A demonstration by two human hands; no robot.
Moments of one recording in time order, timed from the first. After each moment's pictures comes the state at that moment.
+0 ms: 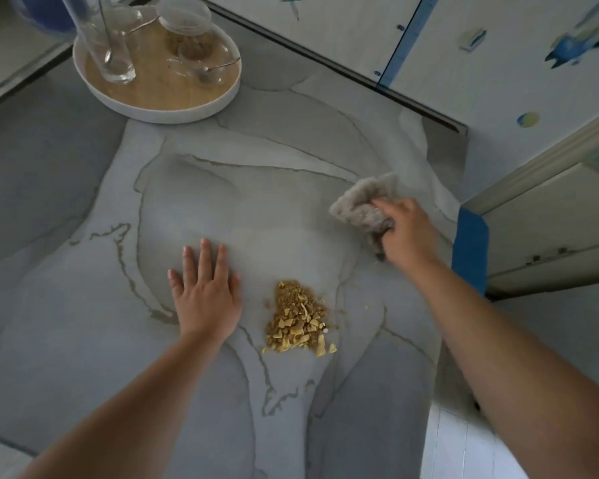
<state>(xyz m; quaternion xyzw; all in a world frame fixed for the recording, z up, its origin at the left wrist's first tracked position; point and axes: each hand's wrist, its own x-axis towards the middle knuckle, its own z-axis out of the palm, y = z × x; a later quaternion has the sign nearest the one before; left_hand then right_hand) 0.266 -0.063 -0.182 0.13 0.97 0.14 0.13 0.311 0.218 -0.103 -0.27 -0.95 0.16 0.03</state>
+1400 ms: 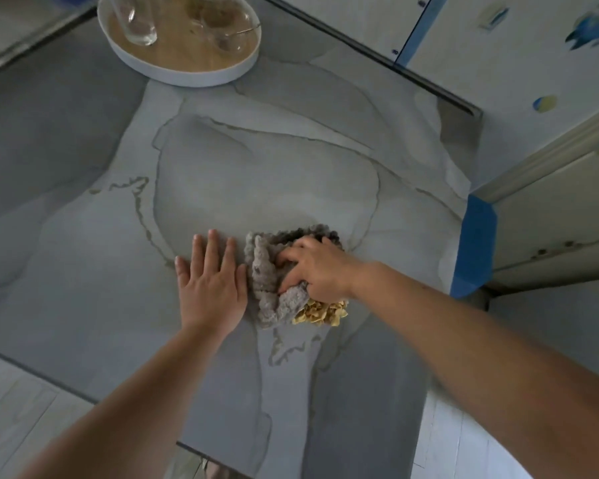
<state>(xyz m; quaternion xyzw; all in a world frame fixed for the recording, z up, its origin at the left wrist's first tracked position) 0.311 -0.093 -0.191 0.15 0.97 0.14 0.10 0.328 0.087 -0.110 0.13 -0.92 0.10 -0.34</state>
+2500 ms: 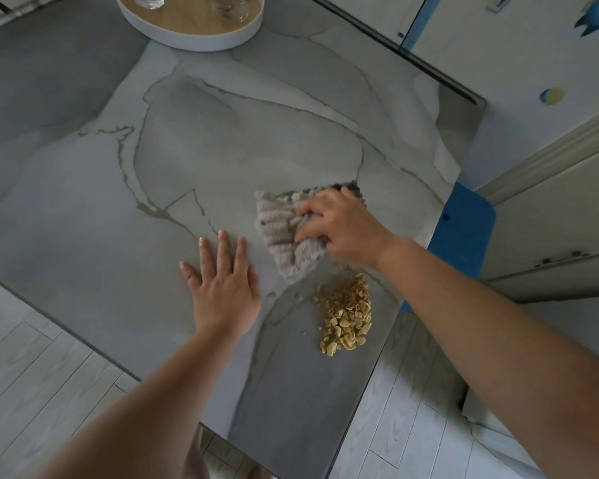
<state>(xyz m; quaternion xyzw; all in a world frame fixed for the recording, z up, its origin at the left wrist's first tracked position) 0.416 -0.035 -0.187 0.08 0.98 0.13 0.13 0.380 0.164 -0.094 0.21 -0.97 0.10 -0.10</state>
